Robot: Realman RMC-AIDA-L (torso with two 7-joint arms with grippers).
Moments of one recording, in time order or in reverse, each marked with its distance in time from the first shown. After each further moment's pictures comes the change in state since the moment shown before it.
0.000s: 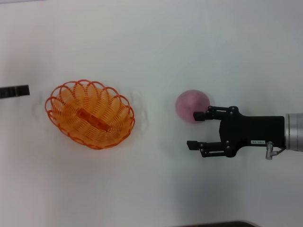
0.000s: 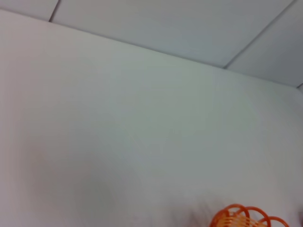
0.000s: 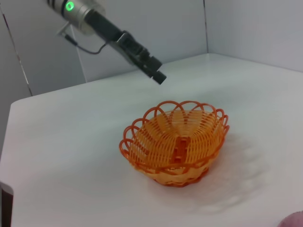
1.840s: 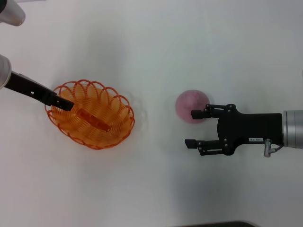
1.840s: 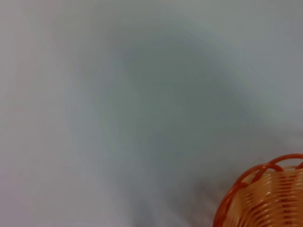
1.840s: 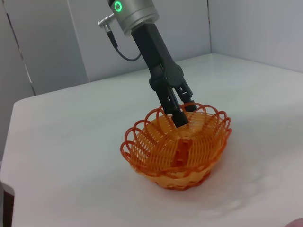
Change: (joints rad) left arm -0.171 -0.151 0.583 0.175 0.303 -0.197 -0.244; right arm 0.013 0.000 -0.008 -0.007 -0.002 0.000 0.012
